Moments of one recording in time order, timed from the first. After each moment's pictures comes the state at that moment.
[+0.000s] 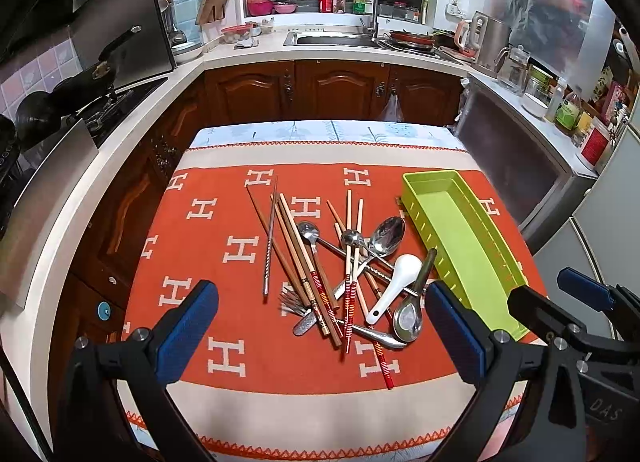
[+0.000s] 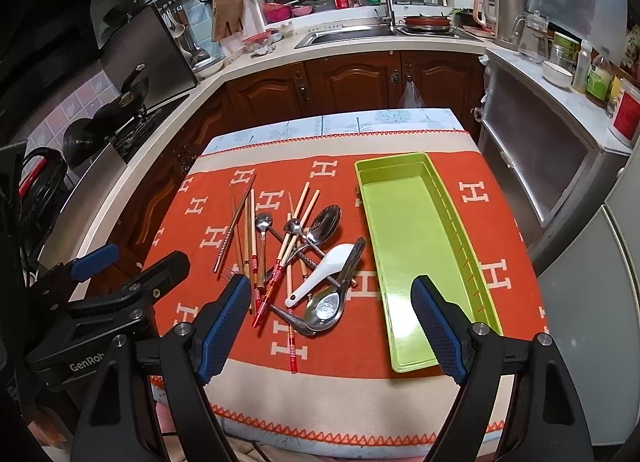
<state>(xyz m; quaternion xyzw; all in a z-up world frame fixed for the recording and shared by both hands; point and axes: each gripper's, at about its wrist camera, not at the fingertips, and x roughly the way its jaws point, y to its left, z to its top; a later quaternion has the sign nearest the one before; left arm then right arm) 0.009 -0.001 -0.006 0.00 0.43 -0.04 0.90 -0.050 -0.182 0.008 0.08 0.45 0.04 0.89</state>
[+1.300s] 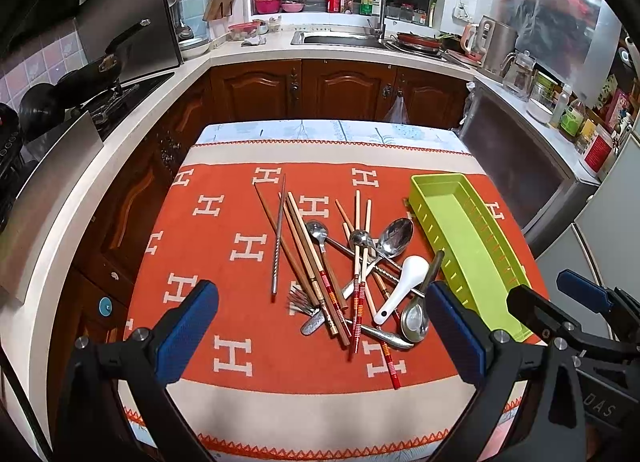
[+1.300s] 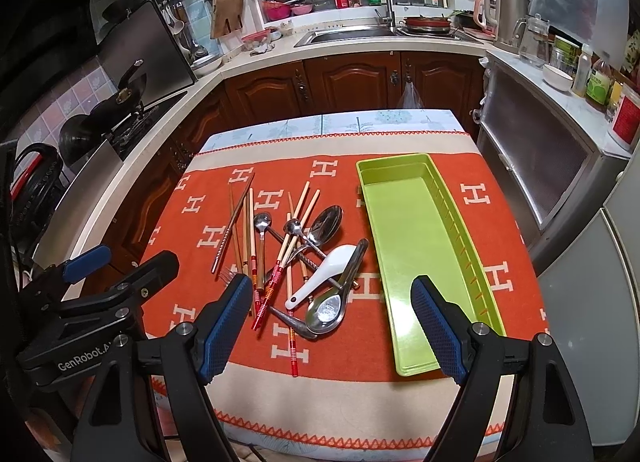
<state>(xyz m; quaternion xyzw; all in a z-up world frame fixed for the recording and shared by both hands) 0.008 0.013 -0.007 -0.01 0.43 -0.04 0.90 -0.047 -0.177 0.007 0.07 0.45 0.04 0.89</state>
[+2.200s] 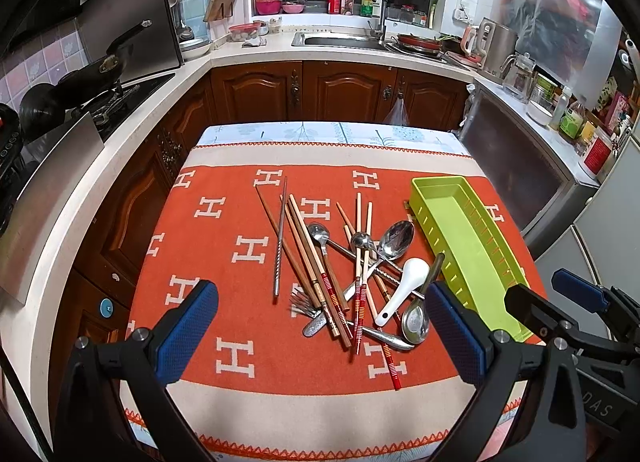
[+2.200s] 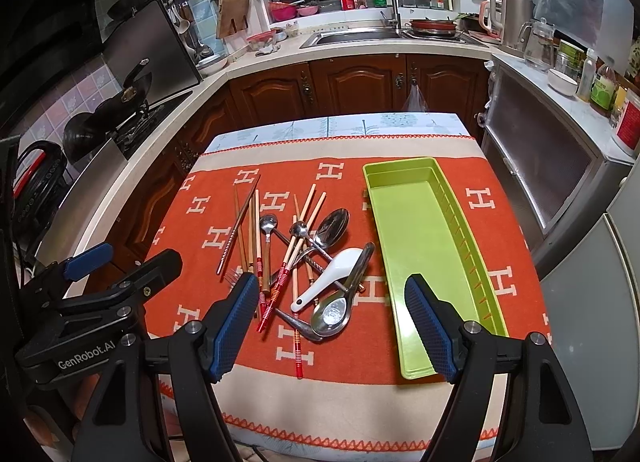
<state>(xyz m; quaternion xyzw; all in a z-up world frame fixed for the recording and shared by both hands) 0.010 0.017 -0.002 -0.01 0.42 -0.04 0.90 -0.043 -0.175 0.006 0.06 0.44 0.04 0.89</state>
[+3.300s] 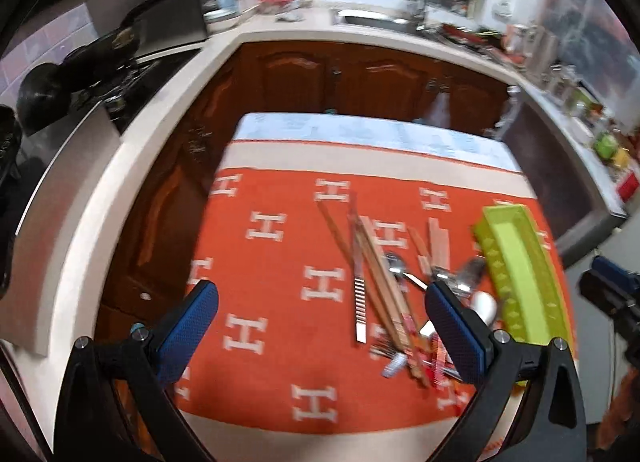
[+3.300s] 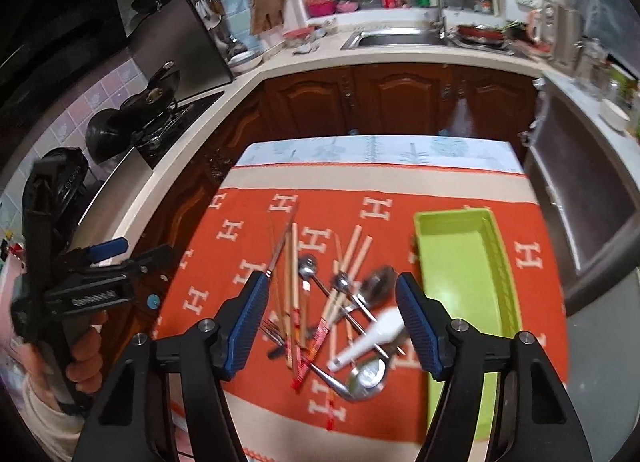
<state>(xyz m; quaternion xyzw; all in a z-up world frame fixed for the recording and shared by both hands) 0.110 0.116 -0.003 -0.02 0.48 0.00 0.88 0.058 -0.134 0.043 0.06 0.46 0.11 0.88</state>
